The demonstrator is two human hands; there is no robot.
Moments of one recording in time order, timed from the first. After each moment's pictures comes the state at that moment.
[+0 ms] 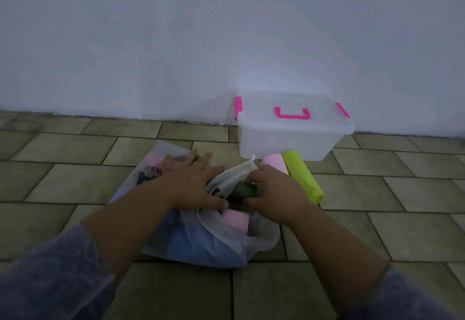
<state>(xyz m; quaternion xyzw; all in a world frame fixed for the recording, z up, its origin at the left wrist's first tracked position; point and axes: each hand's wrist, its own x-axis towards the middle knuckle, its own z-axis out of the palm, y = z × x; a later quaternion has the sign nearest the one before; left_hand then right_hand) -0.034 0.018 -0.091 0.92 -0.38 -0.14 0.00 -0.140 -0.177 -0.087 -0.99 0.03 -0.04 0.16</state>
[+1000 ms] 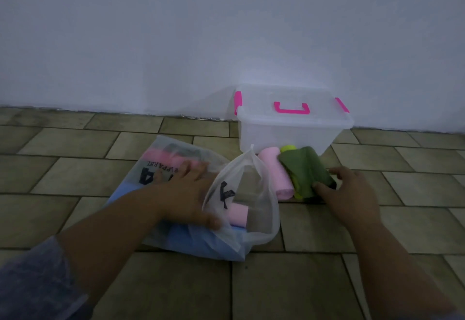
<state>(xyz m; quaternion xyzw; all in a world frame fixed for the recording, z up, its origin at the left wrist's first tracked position) -0.060 0.041 -0.099 0.91 -0.37 -0.20 0.01 -0.203 -0.265 -0.092 -0.90 0.34 -0.16 0.20</state>
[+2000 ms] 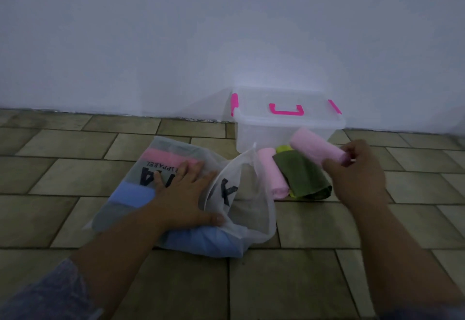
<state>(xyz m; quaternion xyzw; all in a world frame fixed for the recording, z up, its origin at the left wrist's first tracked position) -0.075 0.039 -0.119 0.93 -0.34 -0.12 0.08 -0.204 -0.256 -0.047 -0.85 0.31 -0.31 0.29</state>
